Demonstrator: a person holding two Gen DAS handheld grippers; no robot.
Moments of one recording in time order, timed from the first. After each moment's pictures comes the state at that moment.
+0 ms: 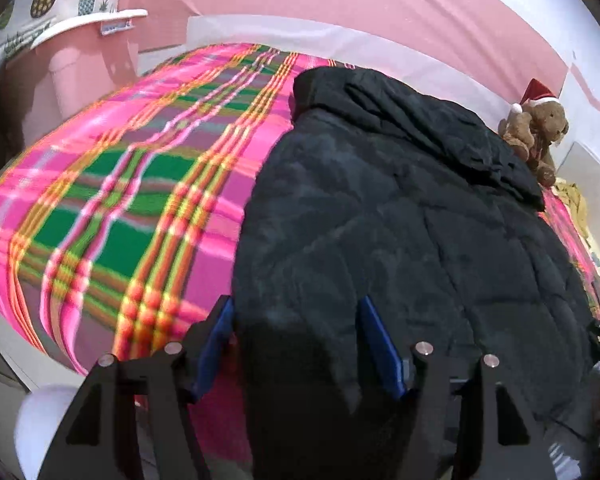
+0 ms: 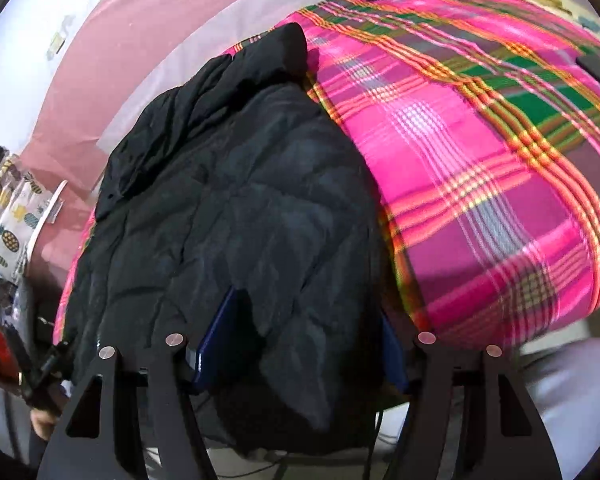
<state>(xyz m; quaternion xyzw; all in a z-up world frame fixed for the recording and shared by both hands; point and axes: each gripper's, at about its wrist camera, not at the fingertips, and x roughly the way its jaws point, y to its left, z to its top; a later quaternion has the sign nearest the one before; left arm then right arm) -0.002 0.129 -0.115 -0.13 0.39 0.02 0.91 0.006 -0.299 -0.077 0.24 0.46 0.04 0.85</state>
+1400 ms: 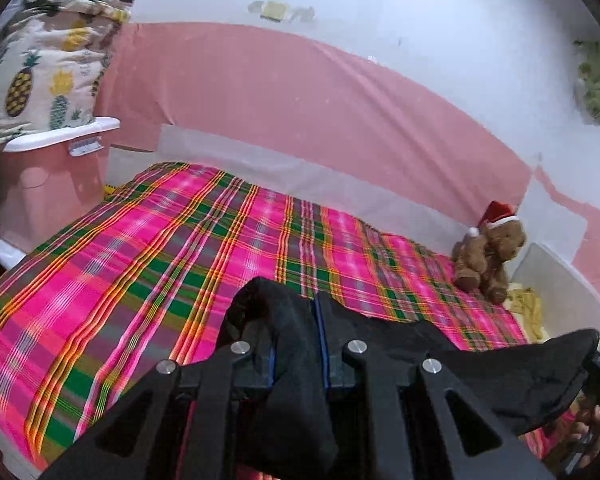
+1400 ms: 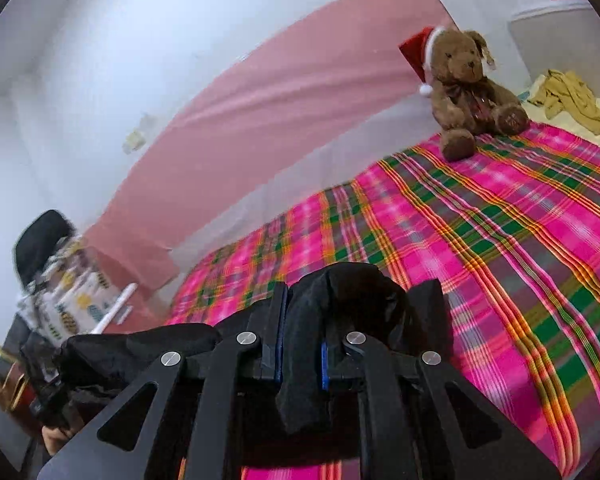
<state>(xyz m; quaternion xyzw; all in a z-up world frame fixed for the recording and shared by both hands) 0.096 0.145 0.068 -0.18 0.22 -0.01 0.96 0.111 -0.297 0.102 0.25 0.25 0.09 0.93</state>
